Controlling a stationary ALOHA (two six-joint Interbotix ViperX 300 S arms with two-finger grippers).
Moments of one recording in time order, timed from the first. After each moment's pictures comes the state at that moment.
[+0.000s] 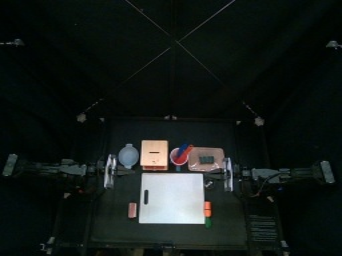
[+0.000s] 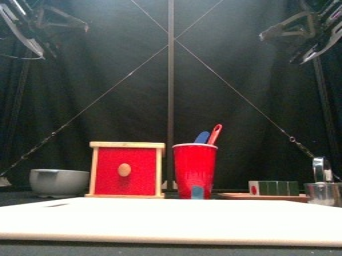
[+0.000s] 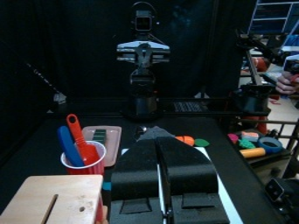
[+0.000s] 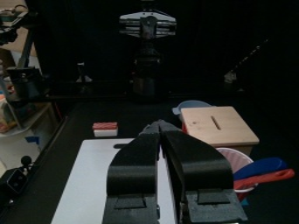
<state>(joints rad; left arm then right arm) 0.00 -0.96 1.17 0.00 -0.30 0.00 0.00 -0.96 1.17 0.00 -0.29 0.00</state>
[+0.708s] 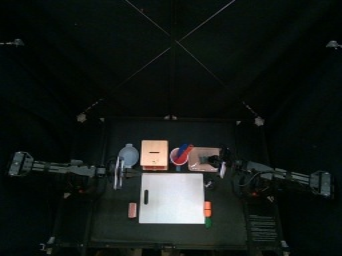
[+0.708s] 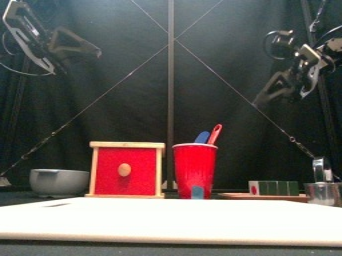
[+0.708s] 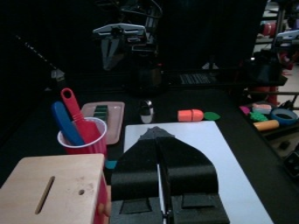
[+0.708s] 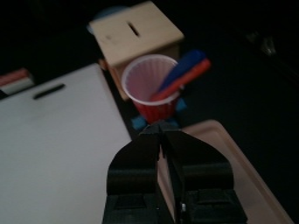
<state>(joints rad) 0.02 -0.74 1.19 0.04 -0.41 0.01 -0.37 -0.82 1.12 0.09 0.08 0.02</state>
